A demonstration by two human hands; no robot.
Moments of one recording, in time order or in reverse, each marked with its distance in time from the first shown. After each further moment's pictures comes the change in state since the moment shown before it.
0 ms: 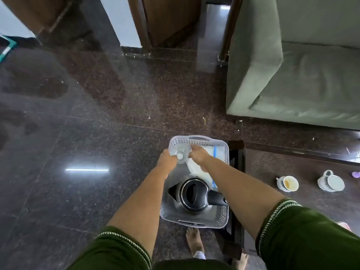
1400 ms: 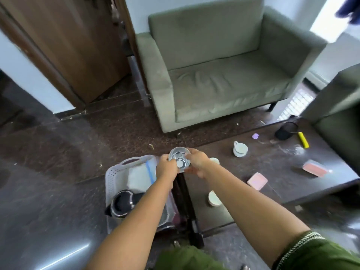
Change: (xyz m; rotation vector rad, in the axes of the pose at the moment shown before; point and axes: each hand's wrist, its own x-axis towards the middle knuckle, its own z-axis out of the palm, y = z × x) left_hand -0.213 0.135 0.193 -0.190 -0.066 0.277; right_hand -0.243 0.129 -0.203 0.776 0.277 -0.077
